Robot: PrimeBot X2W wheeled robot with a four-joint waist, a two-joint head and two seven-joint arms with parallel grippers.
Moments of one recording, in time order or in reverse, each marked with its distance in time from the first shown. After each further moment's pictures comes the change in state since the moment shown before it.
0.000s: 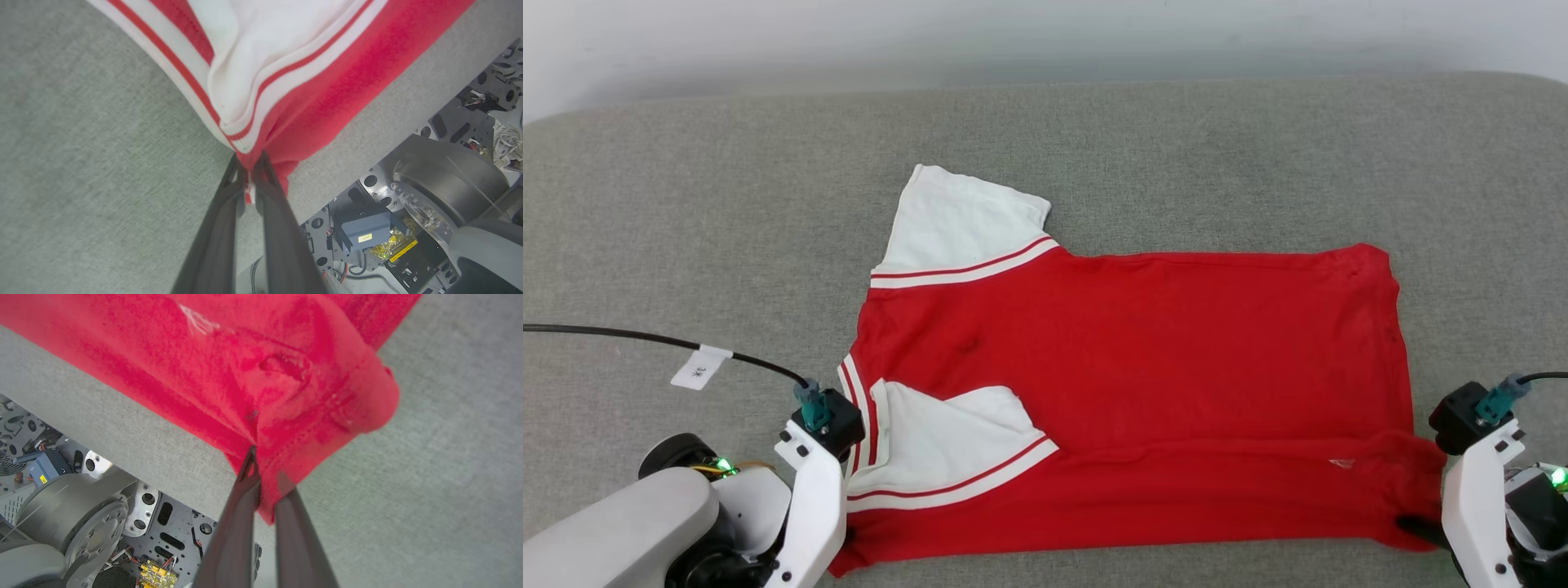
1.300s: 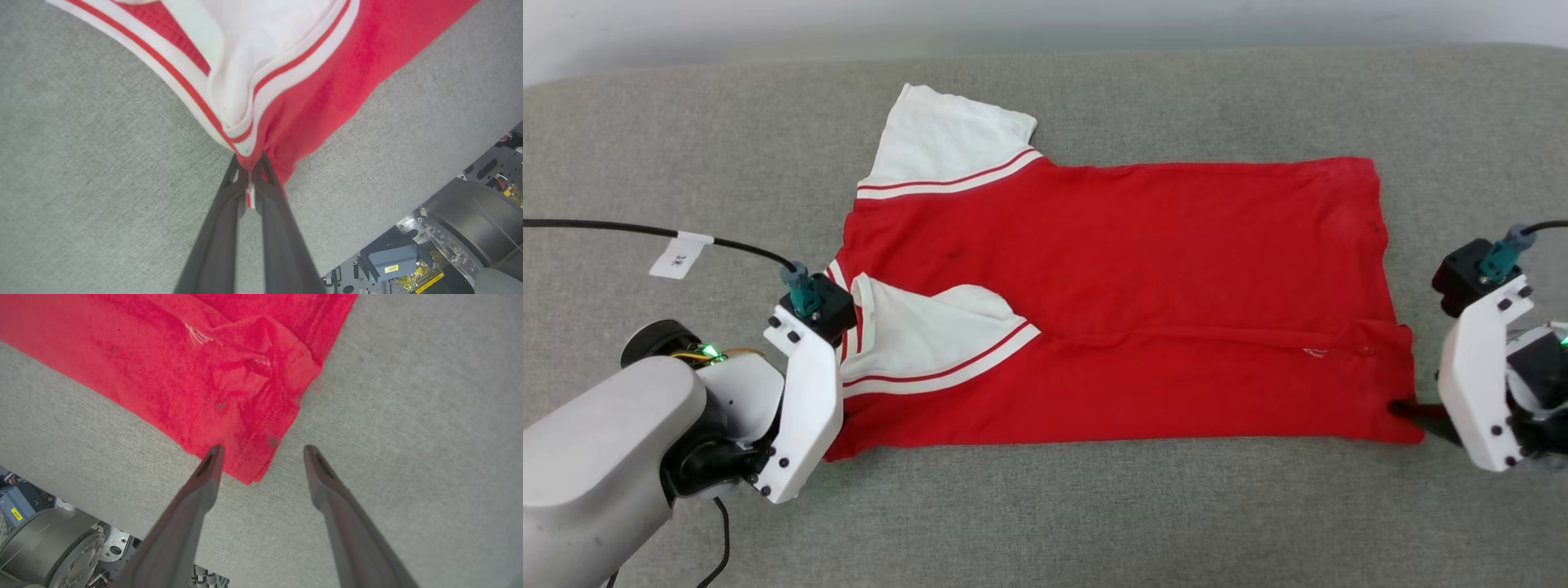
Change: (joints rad) left arm -0.170 -0.061 0.068 0.105 0.031 -0.045 0.053; right arm -0.245 0.060 -0.091 0.015 -0.088 0.000 0.224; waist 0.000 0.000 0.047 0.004
